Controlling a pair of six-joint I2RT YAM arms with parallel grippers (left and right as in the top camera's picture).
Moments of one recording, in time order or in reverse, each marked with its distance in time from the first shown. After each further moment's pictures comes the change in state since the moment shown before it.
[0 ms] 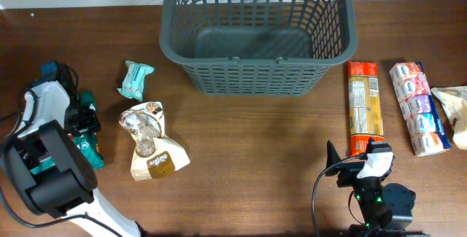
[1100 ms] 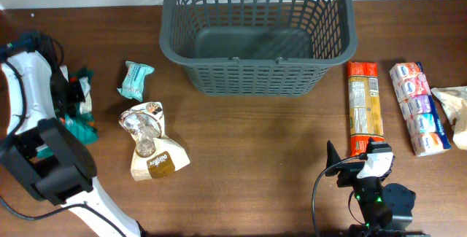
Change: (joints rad) left arm -0.019 0.089 0.500 -0.451 0.177 0.046; right arm 0.000 0.000 0.000 0.000 0.000 0.000
